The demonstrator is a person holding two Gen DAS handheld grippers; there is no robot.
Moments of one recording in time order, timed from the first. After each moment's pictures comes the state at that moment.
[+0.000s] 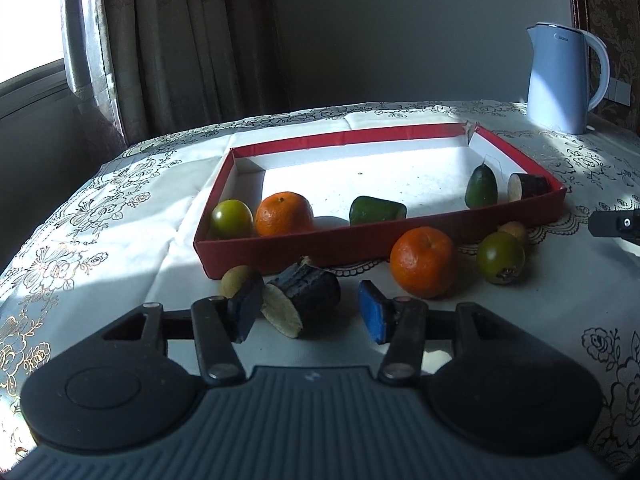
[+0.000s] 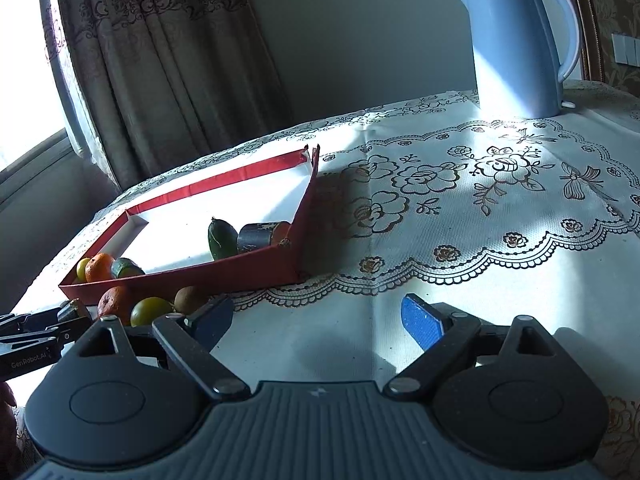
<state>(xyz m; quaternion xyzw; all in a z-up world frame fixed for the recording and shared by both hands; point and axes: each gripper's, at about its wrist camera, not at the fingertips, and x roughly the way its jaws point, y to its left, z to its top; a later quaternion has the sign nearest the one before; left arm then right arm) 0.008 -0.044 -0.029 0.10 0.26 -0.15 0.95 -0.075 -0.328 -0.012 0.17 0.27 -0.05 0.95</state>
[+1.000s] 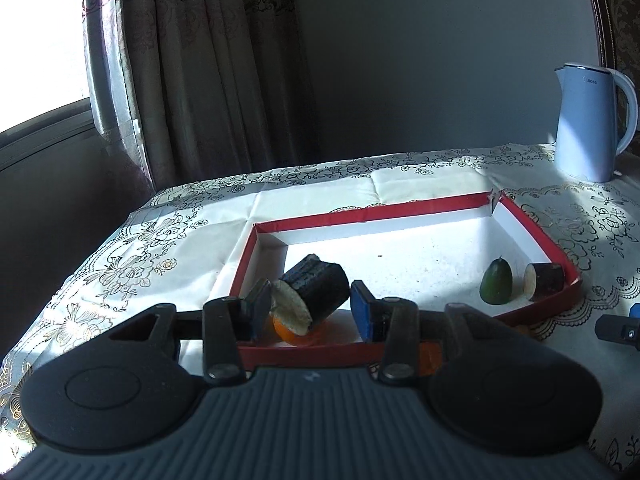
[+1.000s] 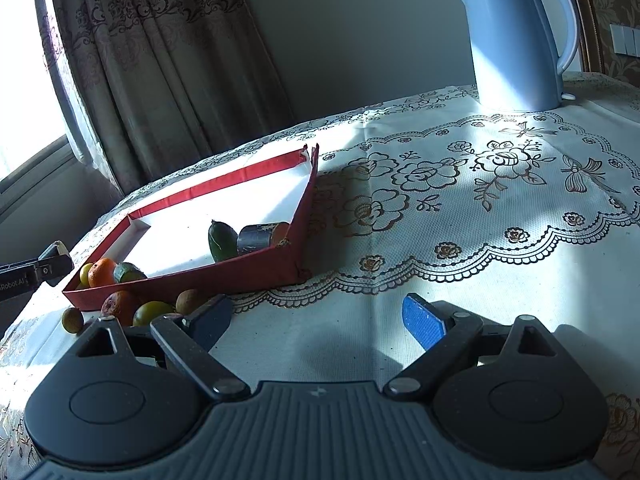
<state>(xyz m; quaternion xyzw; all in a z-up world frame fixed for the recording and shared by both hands) 0.030 -0.073 0.031 0.10 0.22 -0.10 0.97 -0.075 -0.331 -0.012 0.18 0.27 -0.05 0.94</state>
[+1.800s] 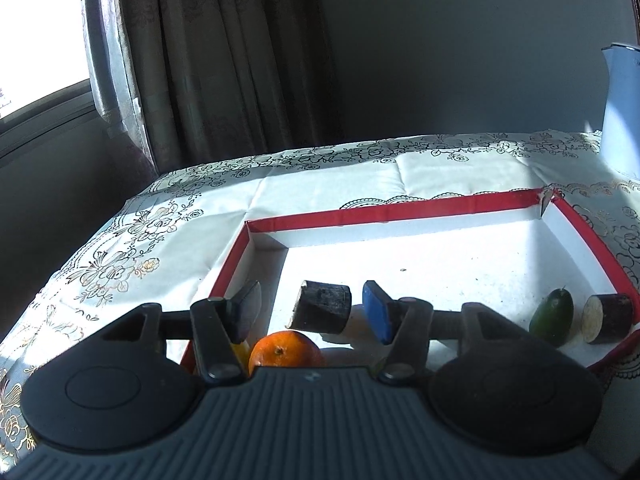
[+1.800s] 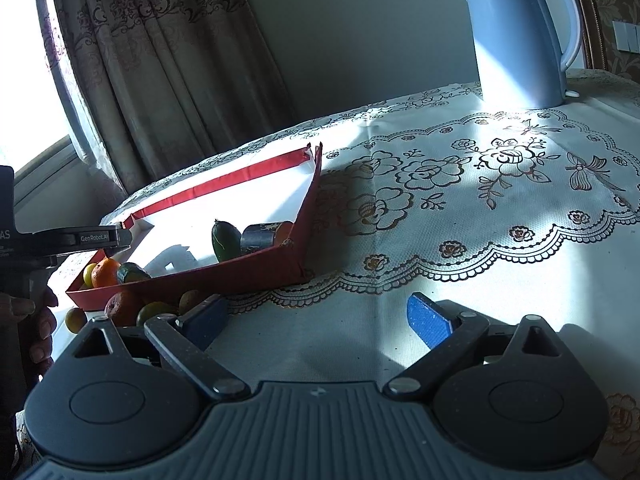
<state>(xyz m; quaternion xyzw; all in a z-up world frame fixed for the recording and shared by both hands) 0.097 -0.102 0.004 0.10 0.24 -0.06 0.96 -0.074 -0.332 -0.013 0.18 0.27 -0.04 0.94</state>
